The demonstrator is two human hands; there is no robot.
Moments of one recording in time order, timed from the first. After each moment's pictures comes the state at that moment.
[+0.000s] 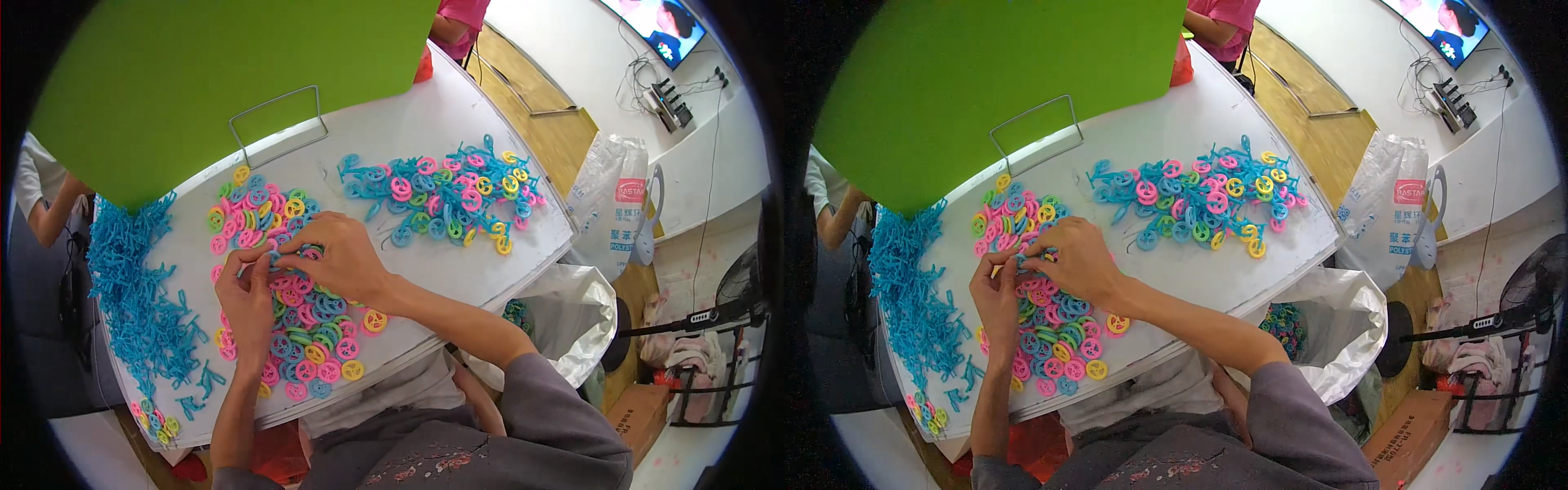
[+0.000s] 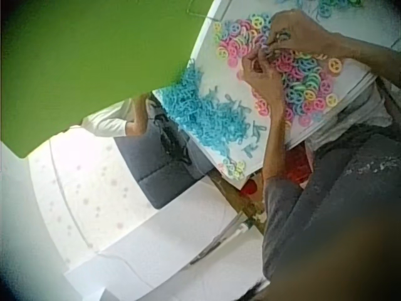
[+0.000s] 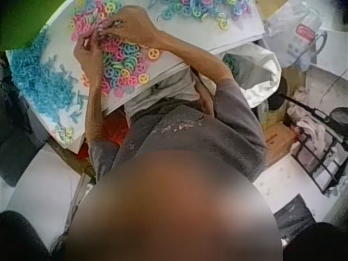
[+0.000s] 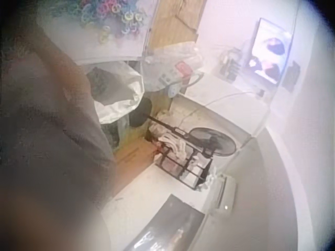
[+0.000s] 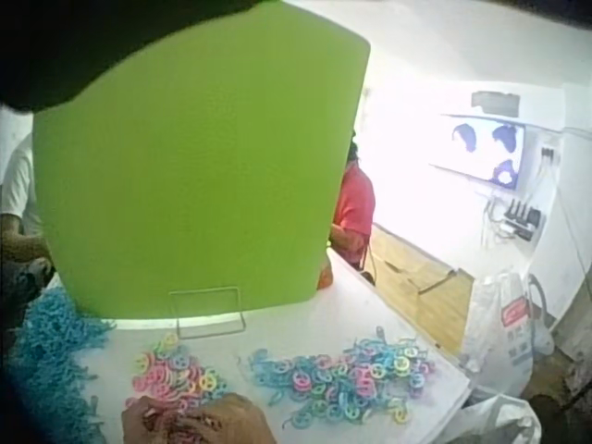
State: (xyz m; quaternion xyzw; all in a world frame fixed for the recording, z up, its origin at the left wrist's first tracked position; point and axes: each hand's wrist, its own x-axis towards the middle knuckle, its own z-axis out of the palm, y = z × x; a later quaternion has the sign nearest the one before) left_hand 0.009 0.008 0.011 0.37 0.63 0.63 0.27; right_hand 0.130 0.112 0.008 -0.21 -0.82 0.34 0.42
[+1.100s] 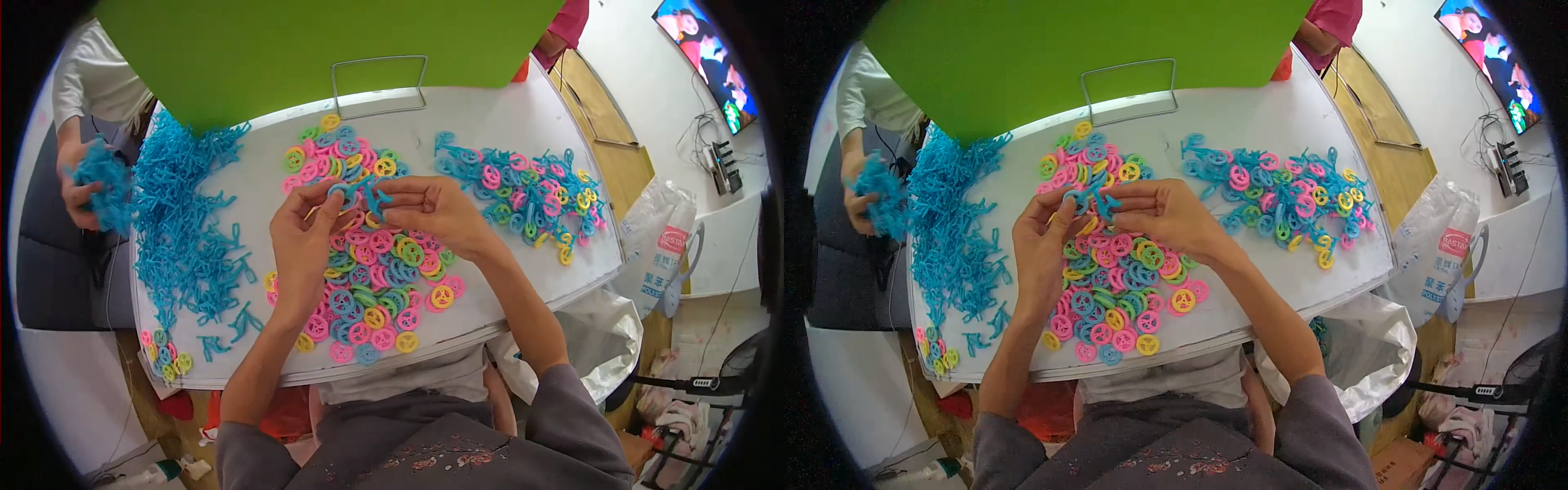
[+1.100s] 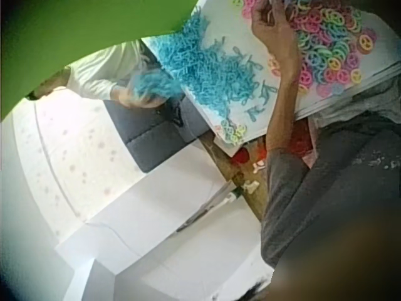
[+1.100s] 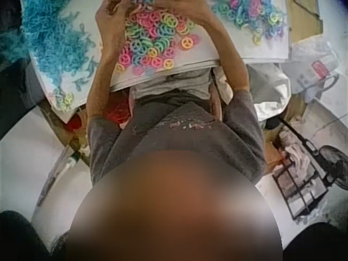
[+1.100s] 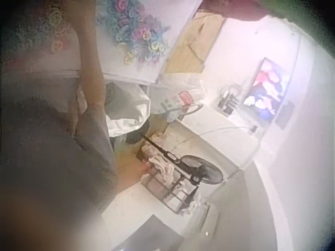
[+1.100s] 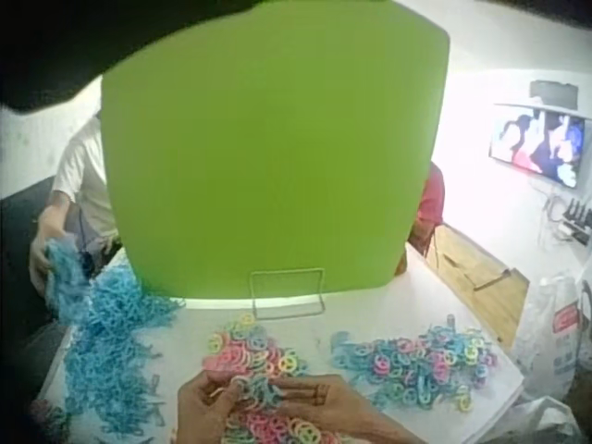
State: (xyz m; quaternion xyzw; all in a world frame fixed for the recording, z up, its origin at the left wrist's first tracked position) left_hand -0.006 0.001 0.027 0.26 0.55 0.71 0.35; right_hand 0.139 0.129 0.029 -0.18 -0.62 0.75 0.14
